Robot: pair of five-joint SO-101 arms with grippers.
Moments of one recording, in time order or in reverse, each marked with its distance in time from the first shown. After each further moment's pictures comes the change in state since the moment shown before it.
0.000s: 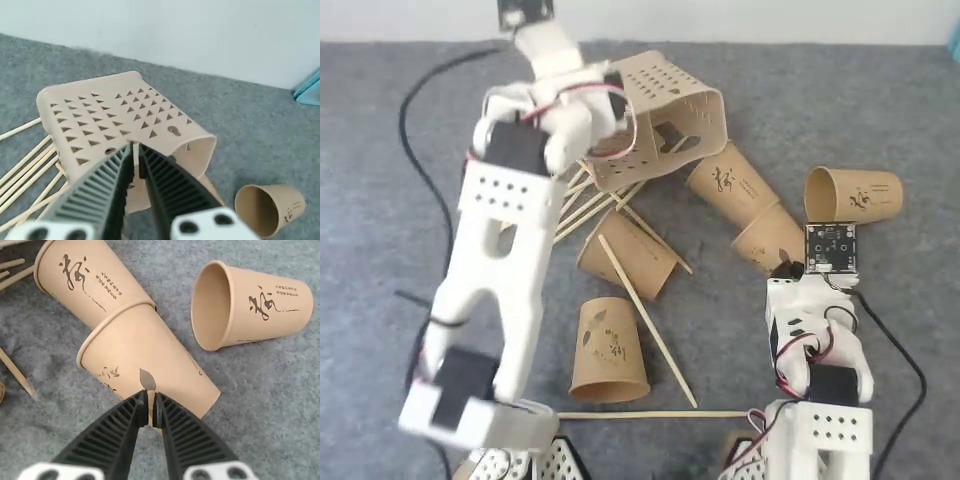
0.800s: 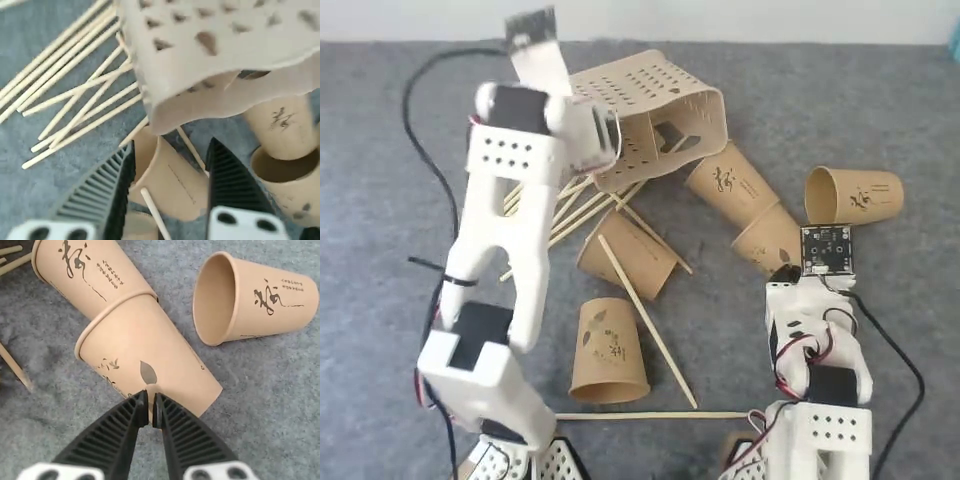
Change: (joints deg) left arm -3.9 15.3 -14.0 33.0 2.2; right arm 0.1 -0.1 1.4 -0.3 1.5
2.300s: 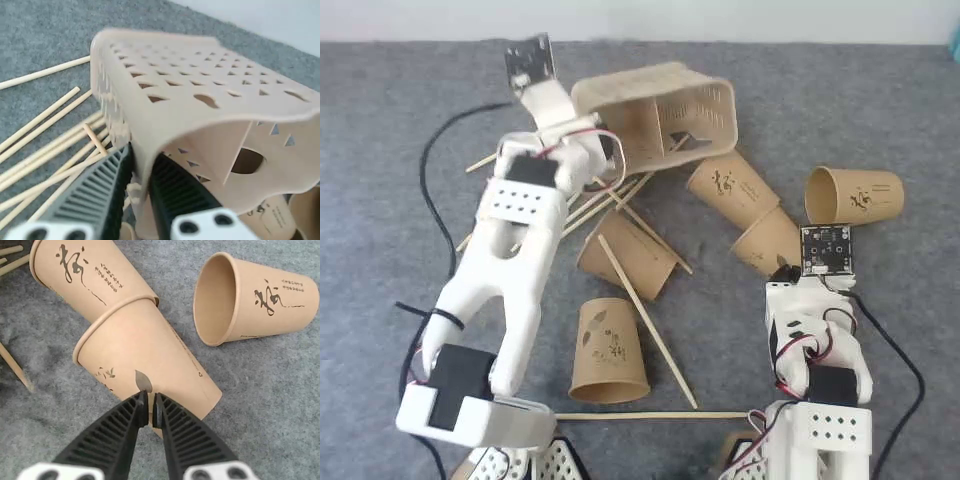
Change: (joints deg) left arm -0.3 -14.7 40.9 -52.1 -0.1; right arm -0.1 0.0 0.0 0.0 0.1
